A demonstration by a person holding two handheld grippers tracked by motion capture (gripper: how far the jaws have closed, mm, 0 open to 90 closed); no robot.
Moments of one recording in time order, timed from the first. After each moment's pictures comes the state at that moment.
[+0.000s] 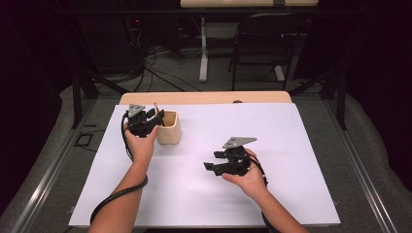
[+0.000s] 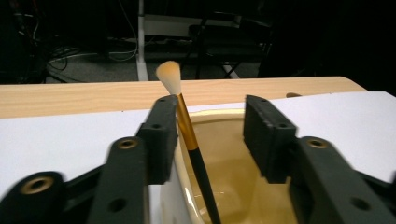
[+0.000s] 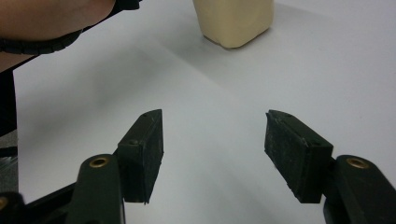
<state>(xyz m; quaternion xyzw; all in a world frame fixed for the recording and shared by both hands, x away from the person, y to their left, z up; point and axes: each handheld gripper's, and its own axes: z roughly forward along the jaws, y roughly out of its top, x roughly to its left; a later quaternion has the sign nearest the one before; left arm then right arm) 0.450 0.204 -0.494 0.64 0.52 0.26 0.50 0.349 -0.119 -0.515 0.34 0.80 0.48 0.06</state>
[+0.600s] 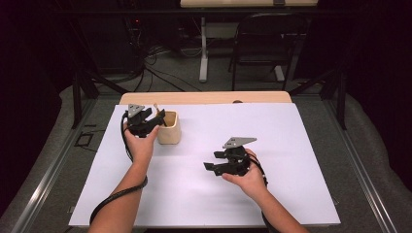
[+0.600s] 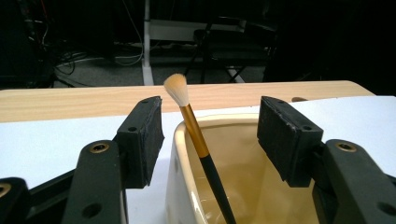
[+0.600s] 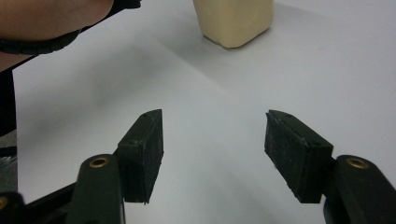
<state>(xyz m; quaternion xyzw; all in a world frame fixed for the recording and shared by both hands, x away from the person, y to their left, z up) 0.449 0.204 -0.492 0.64 0.51 0.27 0.50 0.349 -0.119 -0.515 0.34 0.80 0.48 0.06</state>
